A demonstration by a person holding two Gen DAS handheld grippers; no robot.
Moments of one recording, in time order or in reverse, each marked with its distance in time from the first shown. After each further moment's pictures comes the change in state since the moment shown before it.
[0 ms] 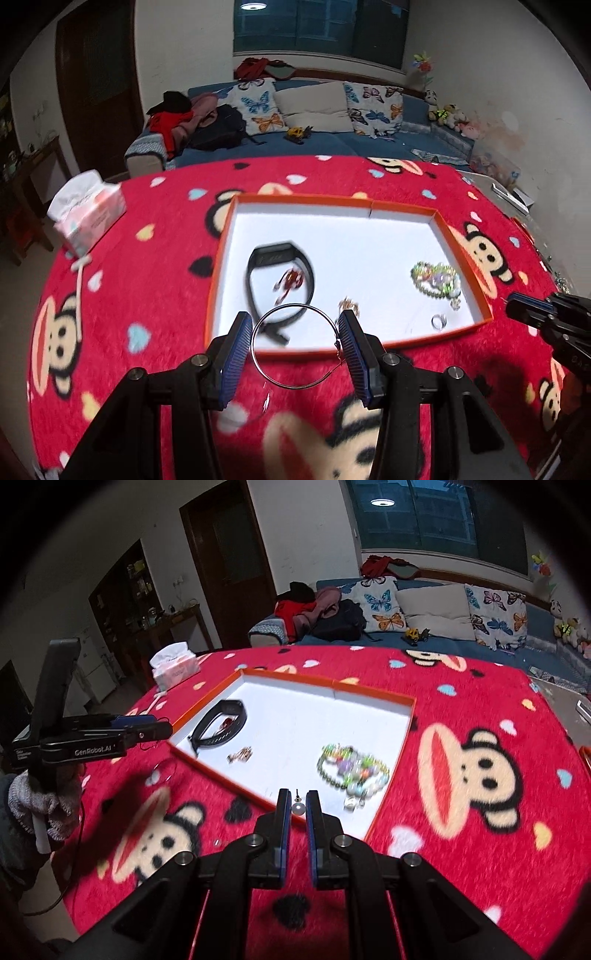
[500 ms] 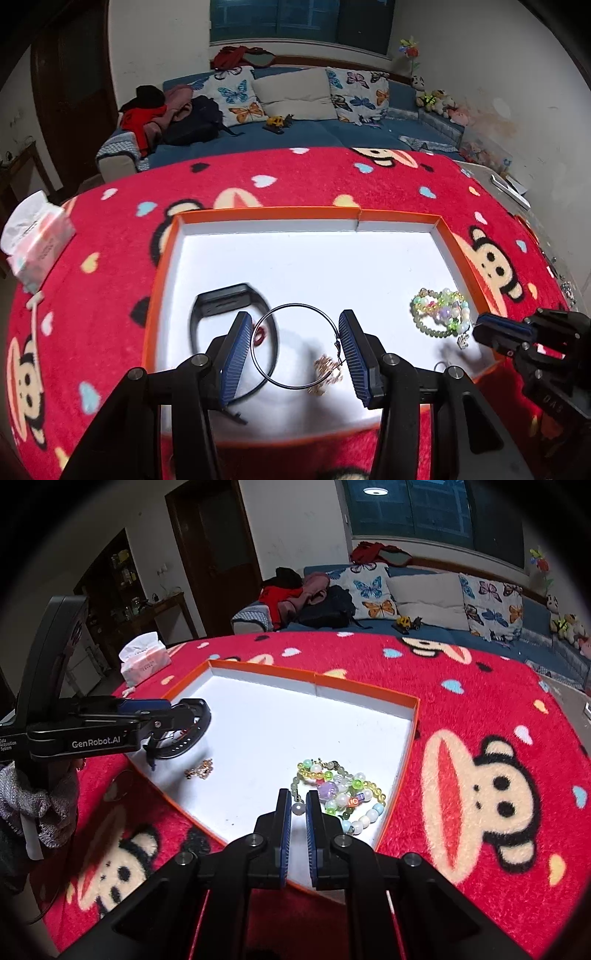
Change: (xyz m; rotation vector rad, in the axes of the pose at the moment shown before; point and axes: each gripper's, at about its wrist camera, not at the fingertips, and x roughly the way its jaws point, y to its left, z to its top) left arm 0.079 -0.024 0.047 0.035 0.056 -0.055; right arm 0.047 -0.016 0.009 0.009 0.056 -0.049
